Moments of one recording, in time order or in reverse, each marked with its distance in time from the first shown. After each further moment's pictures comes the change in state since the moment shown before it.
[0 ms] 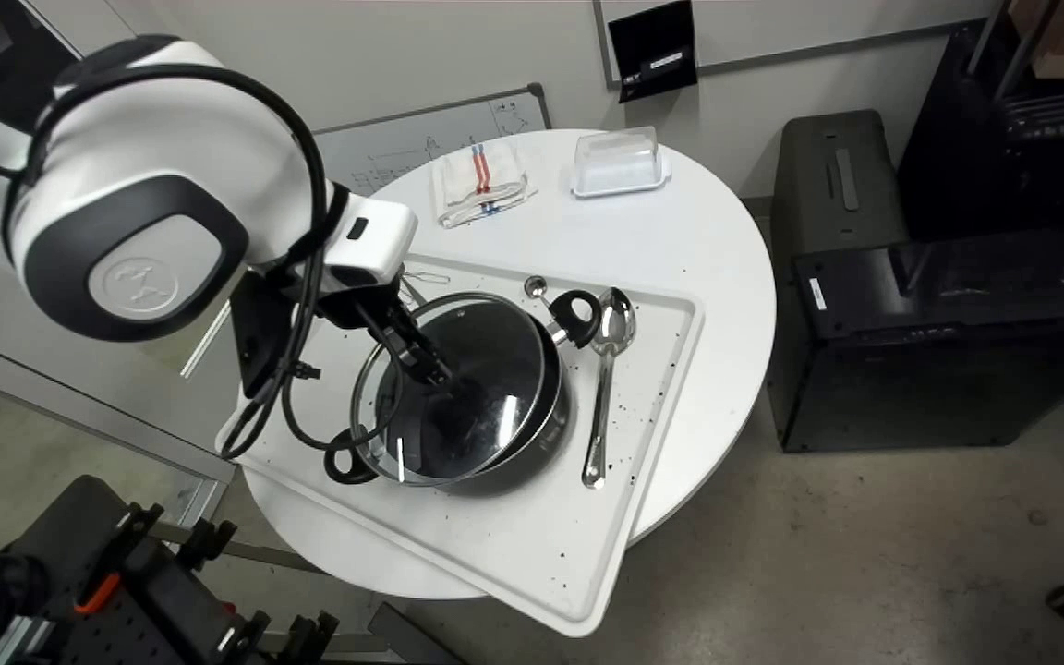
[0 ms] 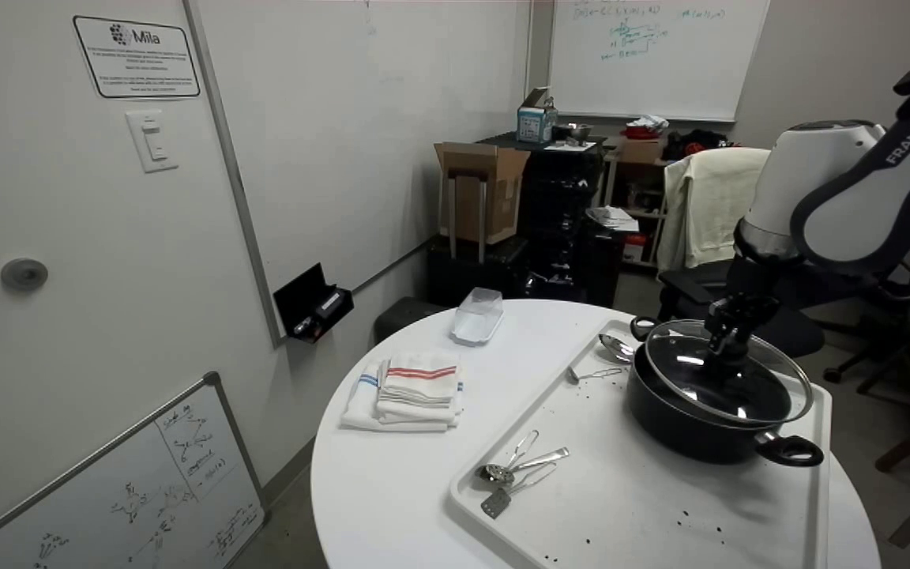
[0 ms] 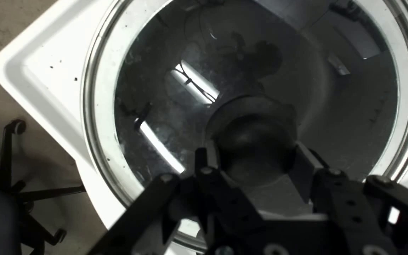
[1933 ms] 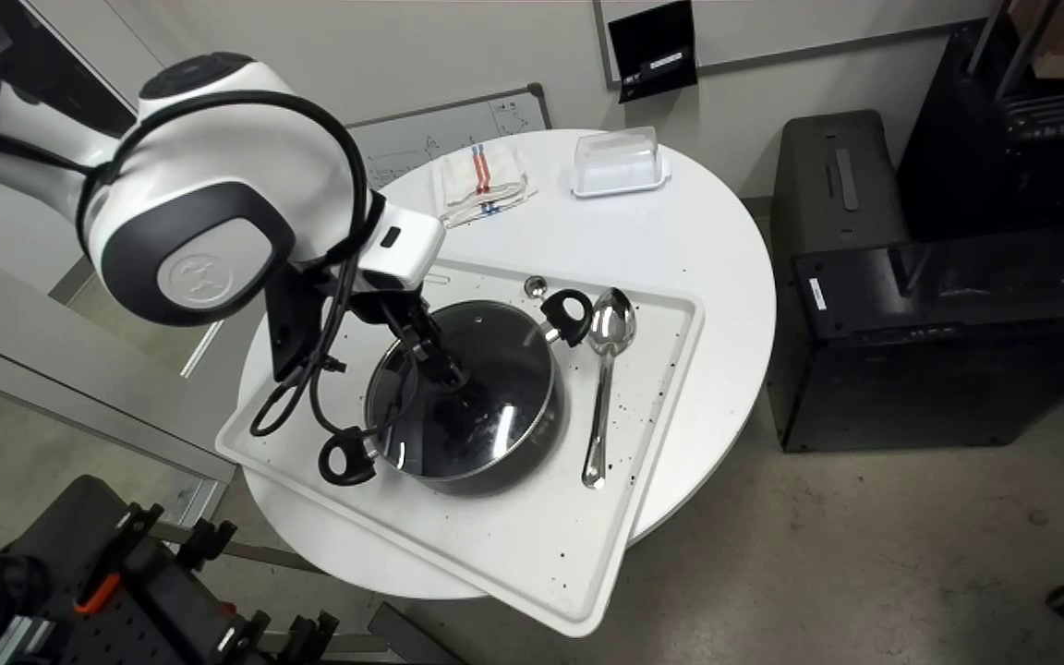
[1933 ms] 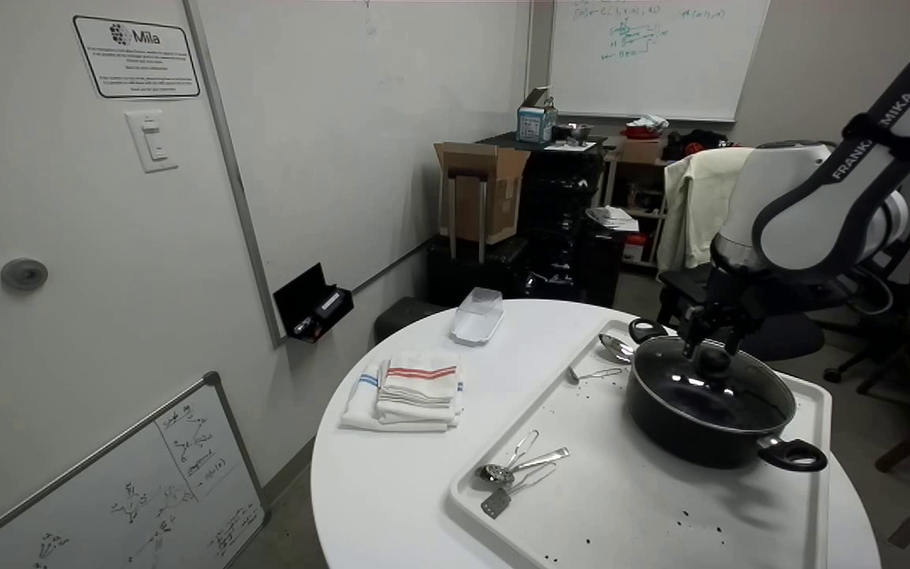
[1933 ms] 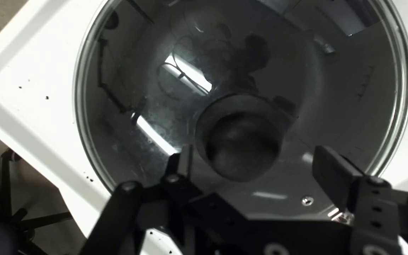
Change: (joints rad) arm -0.015 0.098 0.041 0.103 0.092 -0.037 0.030
